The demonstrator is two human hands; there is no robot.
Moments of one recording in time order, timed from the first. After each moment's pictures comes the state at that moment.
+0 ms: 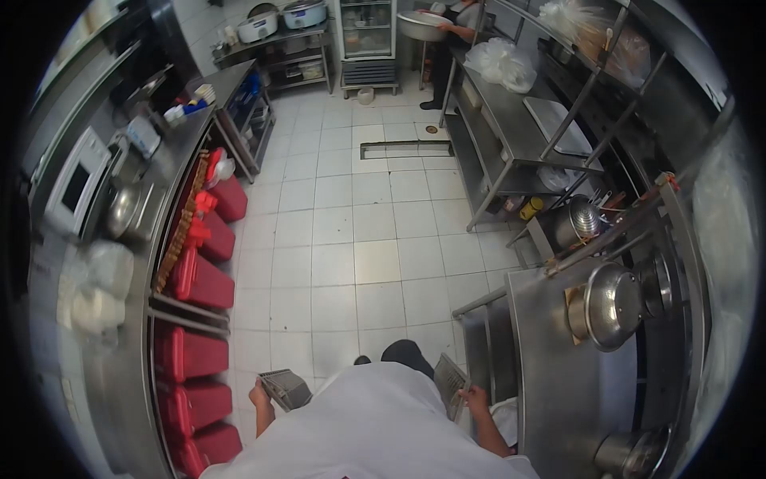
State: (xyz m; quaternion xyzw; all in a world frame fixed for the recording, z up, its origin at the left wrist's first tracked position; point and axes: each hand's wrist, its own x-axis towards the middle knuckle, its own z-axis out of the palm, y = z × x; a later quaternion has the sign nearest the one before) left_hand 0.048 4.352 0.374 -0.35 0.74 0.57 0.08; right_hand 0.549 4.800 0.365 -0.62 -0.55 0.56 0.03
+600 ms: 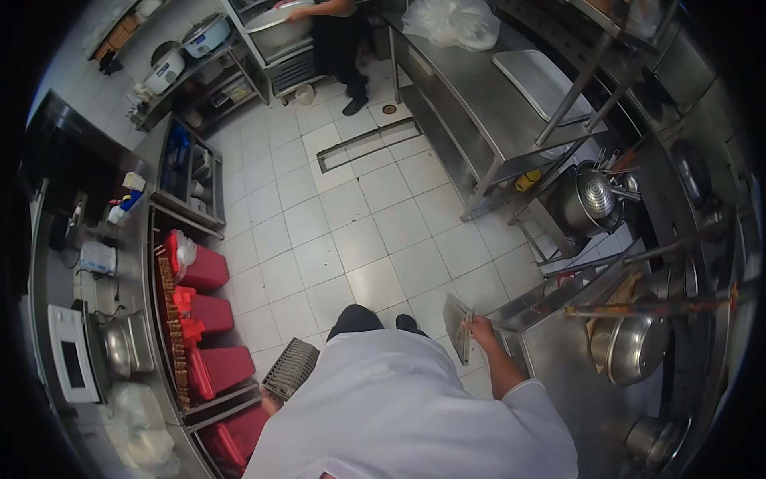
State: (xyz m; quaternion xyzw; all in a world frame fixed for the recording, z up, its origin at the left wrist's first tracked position) left_hand -0.221 4.671 0.426 -0.34 0.68 0.63 0.14; right_hand 0.253 5.156 0.324 -0.63 -0.50 0.60 0.06
